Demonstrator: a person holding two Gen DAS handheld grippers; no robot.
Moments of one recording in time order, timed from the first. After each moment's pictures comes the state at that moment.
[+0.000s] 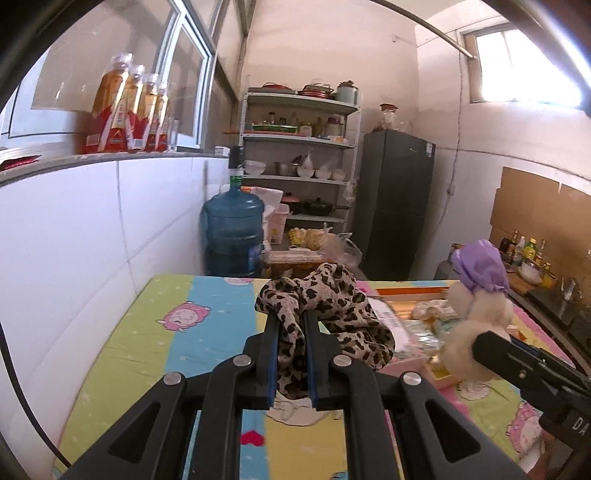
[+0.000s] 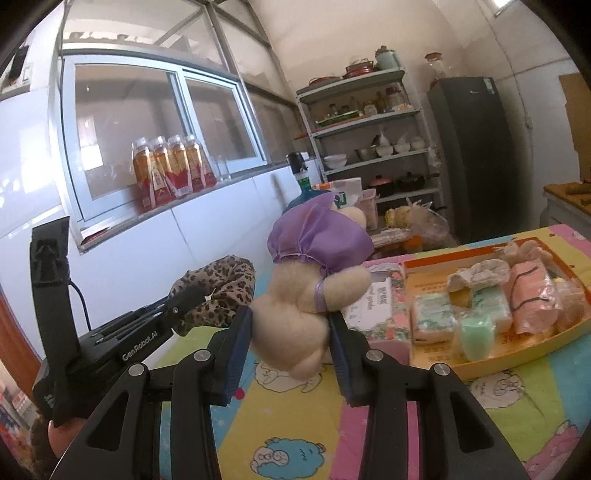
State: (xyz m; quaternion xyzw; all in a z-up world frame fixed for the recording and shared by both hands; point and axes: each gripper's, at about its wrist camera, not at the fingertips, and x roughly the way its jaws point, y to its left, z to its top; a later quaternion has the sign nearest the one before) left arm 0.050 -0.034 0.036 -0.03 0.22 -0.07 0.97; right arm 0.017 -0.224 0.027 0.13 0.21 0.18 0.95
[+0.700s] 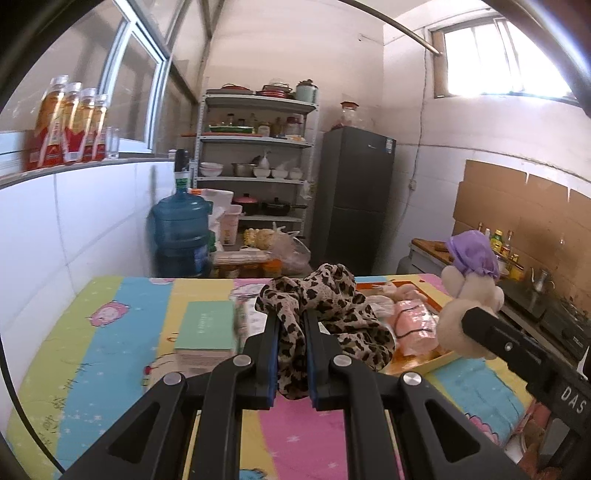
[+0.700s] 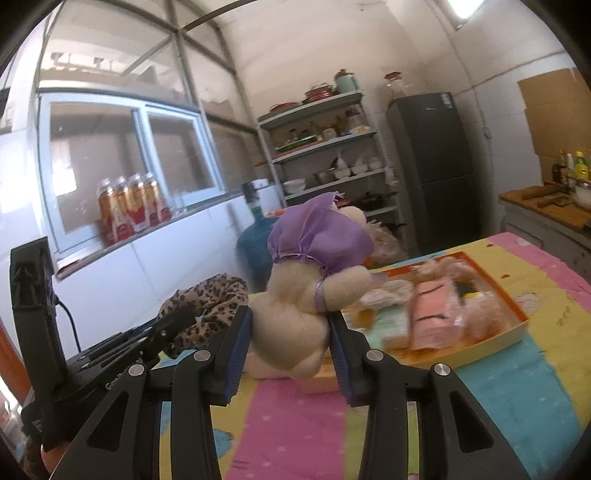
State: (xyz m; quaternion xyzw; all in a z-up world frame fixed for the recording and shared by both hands) left arm 0.038 -0.148 0.034 -0.03 0.21 -0.13 0.97; right arm -0.013 -0.341 0.028 0.15 0.17 0.11 0.97
